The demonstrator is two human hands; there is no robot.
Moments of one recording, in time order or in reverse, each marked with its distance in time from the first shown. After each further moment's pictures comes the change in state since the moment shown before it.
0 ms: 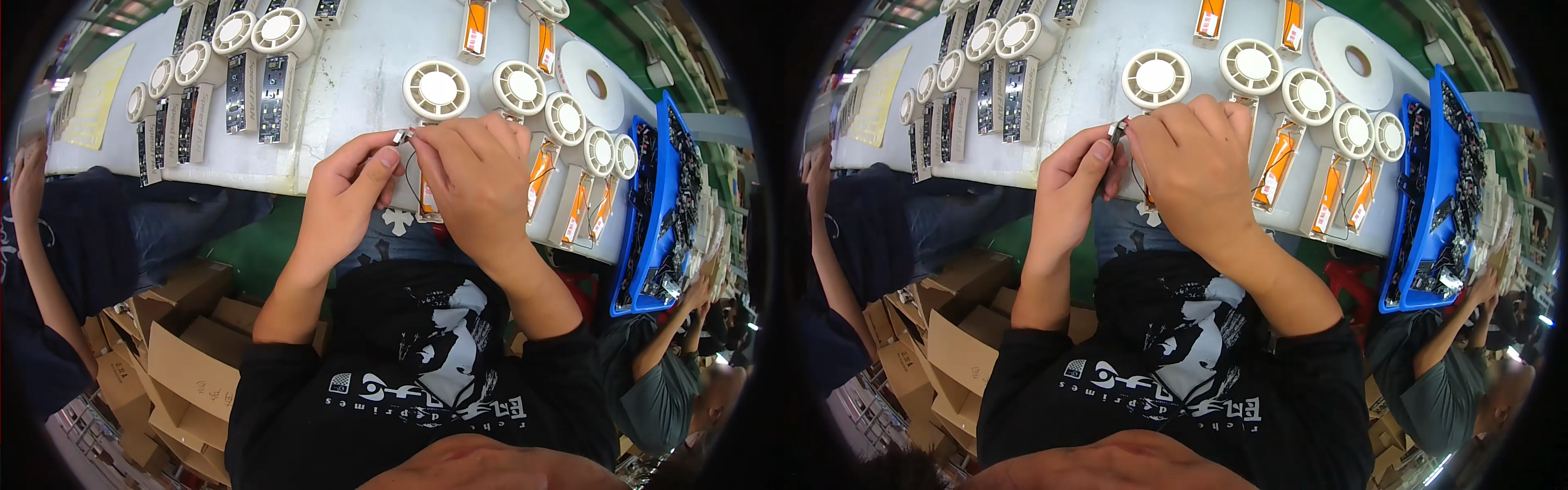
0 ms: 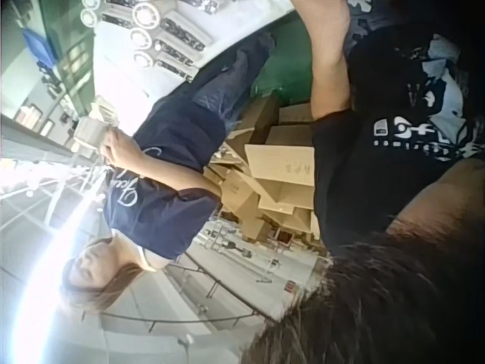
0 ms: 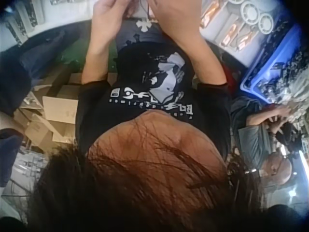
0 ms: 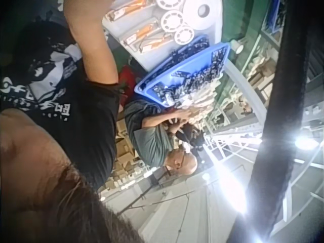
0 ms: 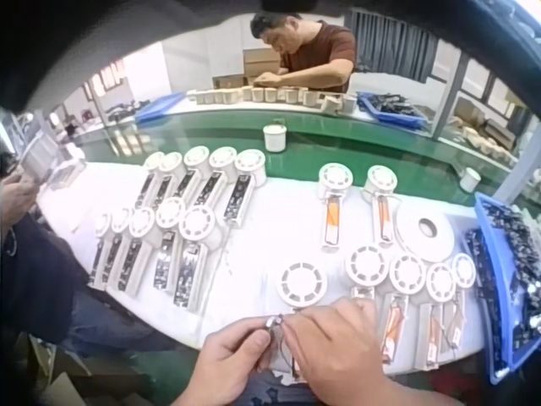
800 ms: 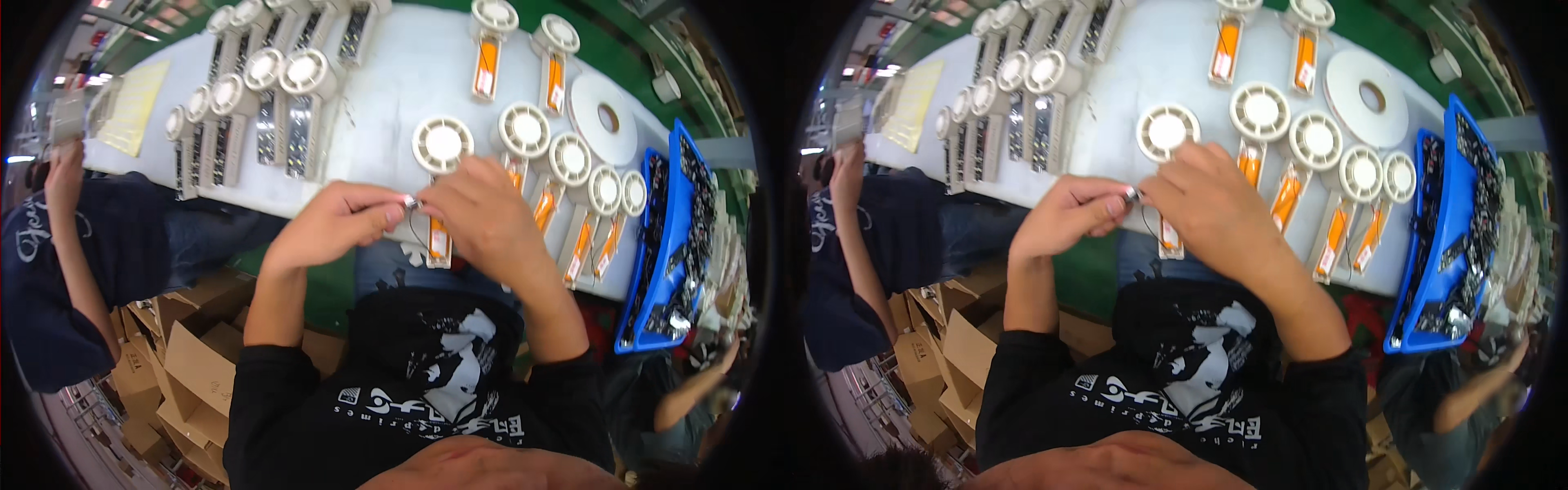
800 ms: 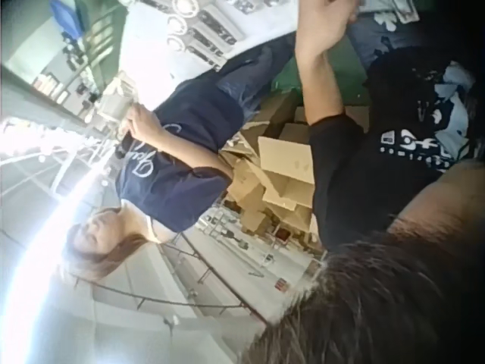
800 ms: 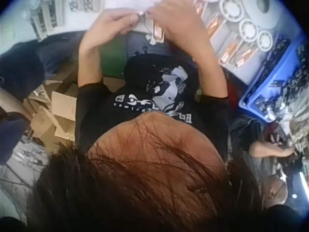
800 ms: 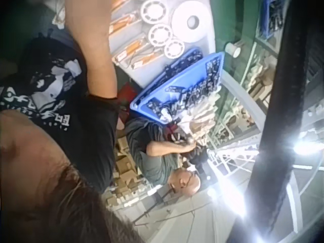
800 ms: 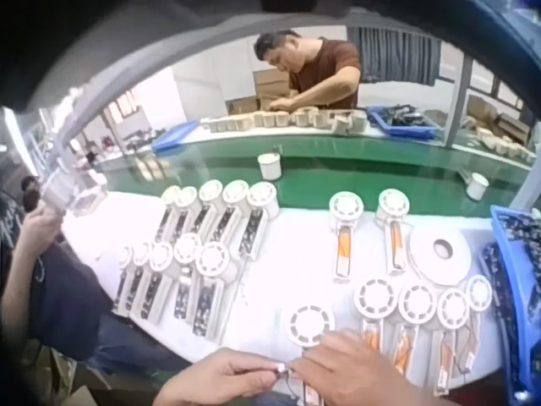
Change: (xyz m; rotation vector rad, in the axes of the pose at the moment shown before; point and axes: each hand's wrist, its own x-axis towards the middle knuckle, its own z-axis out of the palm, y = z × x) left_hand 0.012 0.044 -0.040 0.212 -0.322 -0.309; right_hand 0.012 0.029 -0.013 0.352 -0.291 -0.244
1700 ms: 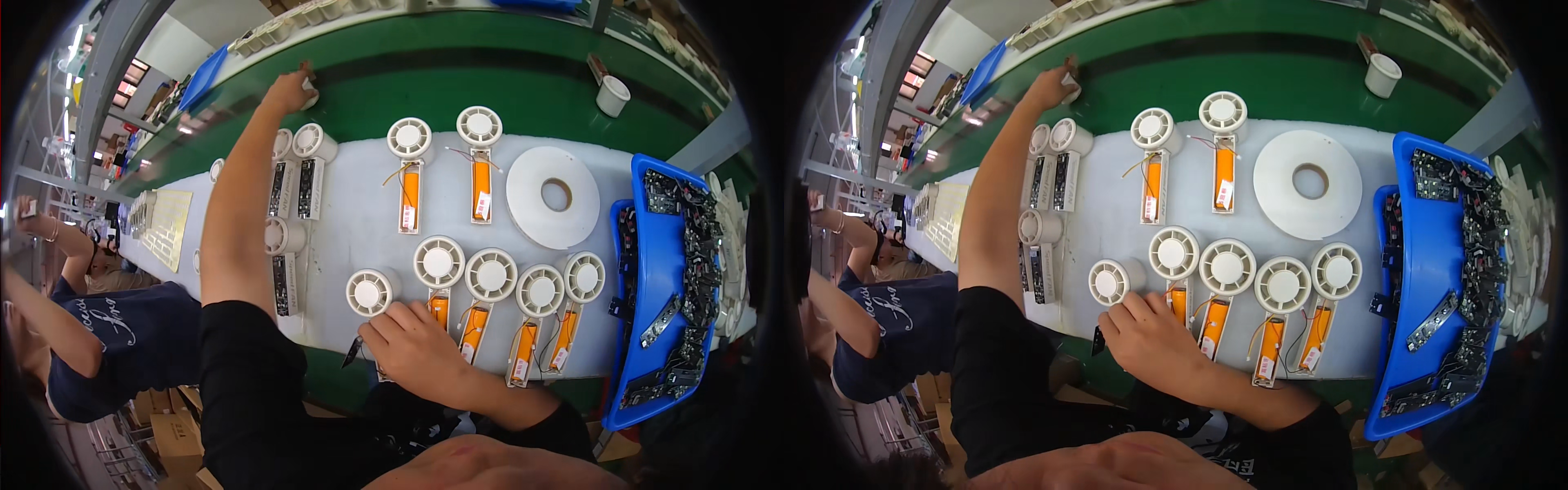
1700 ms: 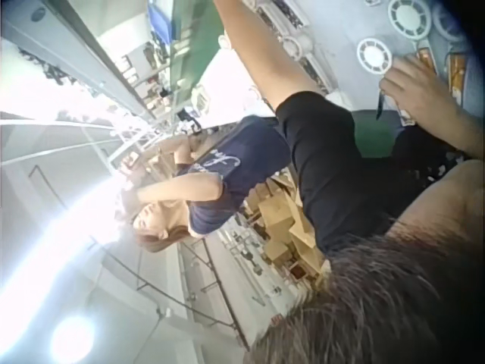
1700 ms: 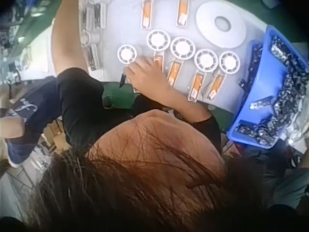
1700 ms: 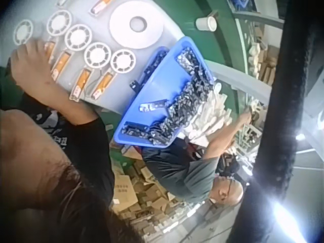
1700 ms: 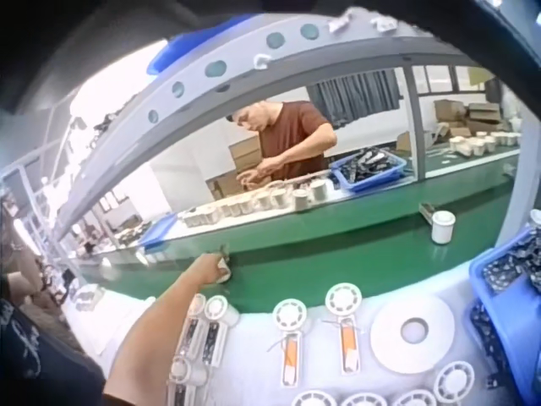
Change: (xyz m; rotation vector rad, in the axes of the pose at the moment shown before) left_hand 0.339 0.197 -0.249 1.683 0.501 0.327; right_hand -0.019 0.000 0.005 -0.001 0.014 0.166
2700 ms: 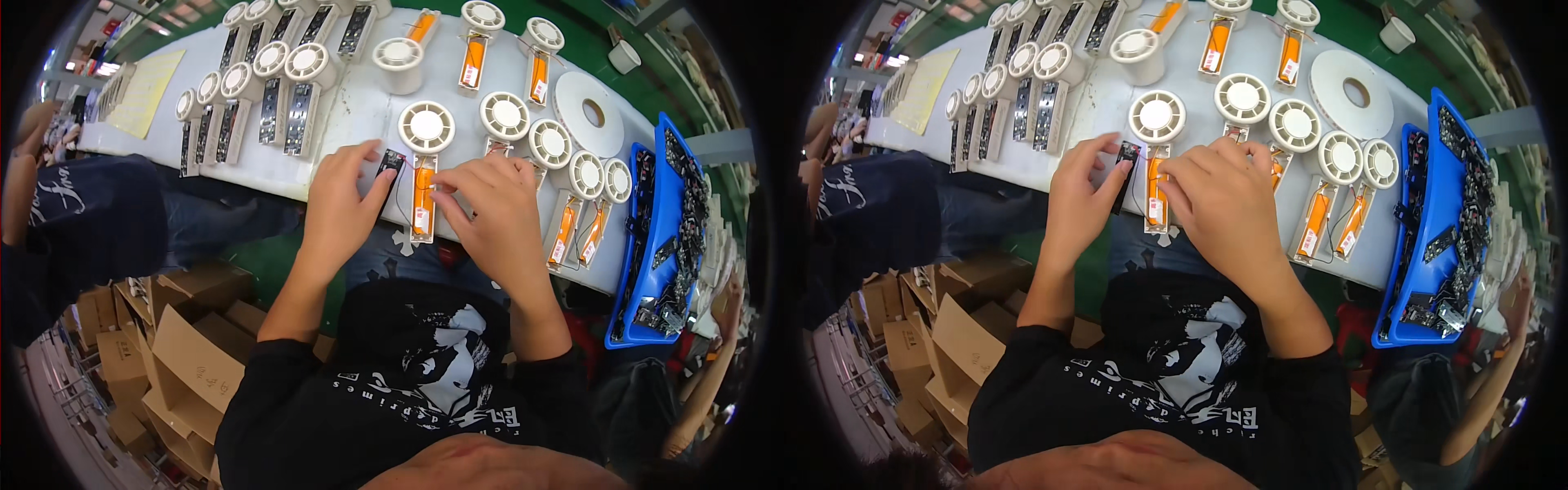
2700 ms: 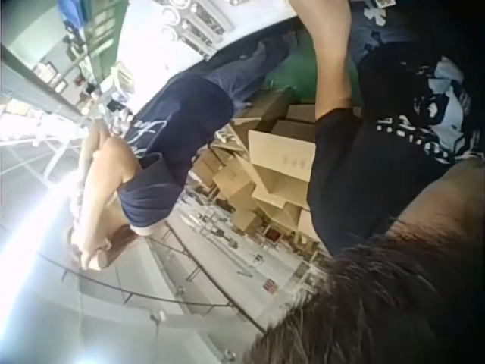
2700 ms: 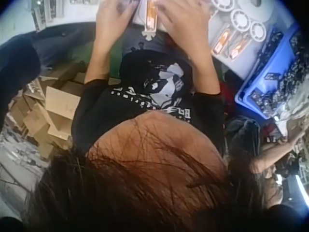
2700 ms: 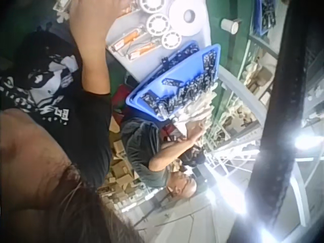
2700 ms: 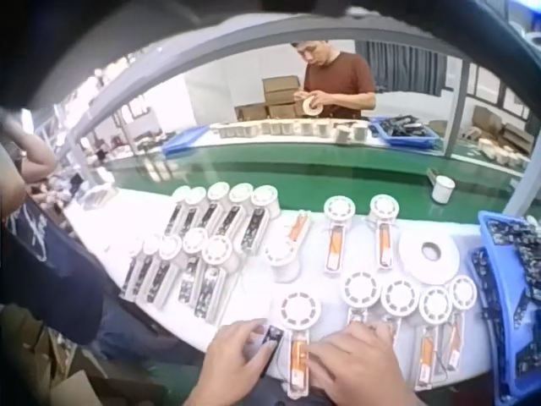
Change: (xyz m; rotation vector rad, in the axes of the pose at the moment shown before) left_hand -0.413 0.277 -0.020 -0.780 0.251 -0.322; right_hand -0.016 -0.019 -0.022 -0.117 0.062 0.131
